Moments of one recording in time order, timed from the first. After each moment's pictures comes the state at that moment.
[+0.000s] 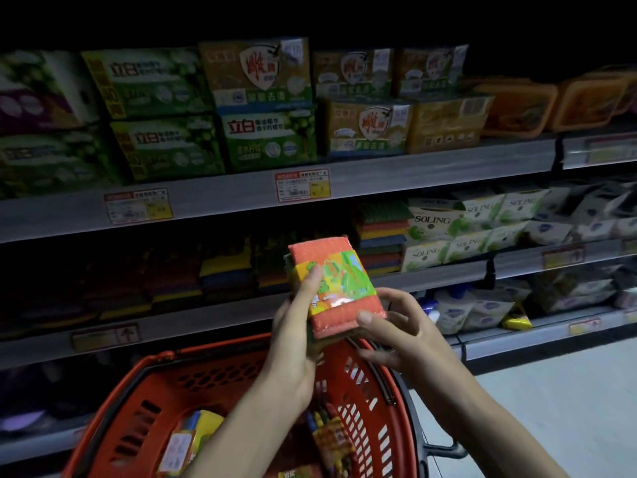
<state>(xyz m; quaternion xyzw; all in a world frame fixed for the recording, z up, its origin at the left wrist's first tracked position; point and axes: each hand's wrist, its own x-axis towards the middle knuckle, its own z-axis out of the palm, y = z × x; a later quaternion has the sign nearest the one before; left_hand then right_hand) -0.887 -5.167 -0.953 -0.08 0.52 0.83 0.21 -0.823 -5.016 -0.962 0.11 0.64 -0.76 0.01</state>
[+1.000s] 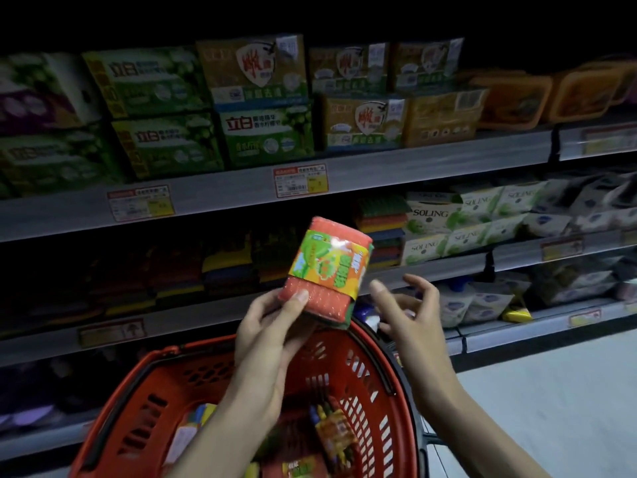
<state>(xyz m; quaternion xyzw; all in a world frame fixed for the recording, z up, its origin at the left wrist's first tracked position) -0.875 -5.201 -0.965 -0.06 0.56 0.82 0.10 -0.829 -5.033 -0.963 0.22 0.67 -0.69 -0.14</state>
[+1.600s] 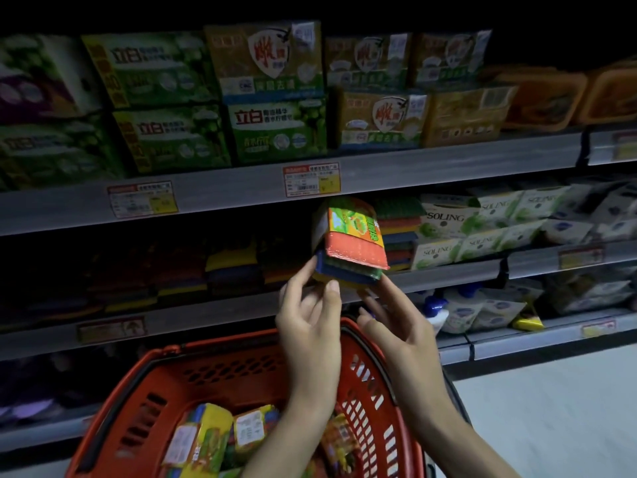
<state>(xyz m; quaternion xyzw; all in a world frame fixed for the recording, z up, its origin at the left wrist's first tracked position) -0.879 -5.148 -0.963 0.01 0.62 0.78 -0.09 -0.836 -5.051 -0.968 0.10 0.66 -0.73 -0.14</state>
